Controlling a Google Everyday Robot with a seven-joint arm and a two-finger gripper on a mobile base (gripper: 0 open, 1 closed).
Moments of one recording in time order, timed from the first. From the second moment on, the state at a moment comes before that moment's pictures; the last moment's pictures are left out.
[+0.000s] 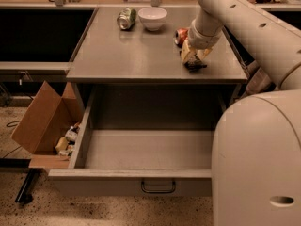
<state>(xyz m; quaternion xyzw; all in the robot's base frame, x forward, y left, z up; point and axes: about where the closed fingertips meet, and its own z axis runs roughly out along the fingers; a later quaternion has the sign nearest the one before) 0.756 -0.182 0.832 -0.10 0.98 0.02 0.20</state>
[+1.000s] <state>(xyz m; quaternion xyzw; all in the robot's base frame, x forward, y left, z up) 0.722 -0.163 0.880 -0.17 0.95 0.04 0.27</state>
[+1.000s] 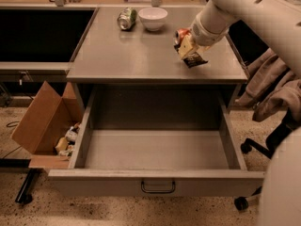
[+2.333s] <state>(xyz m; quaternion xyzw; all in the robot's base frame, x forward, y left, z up) 0.664 -0.125 0.887 -0.35 0.89 0.07 0.27</state>
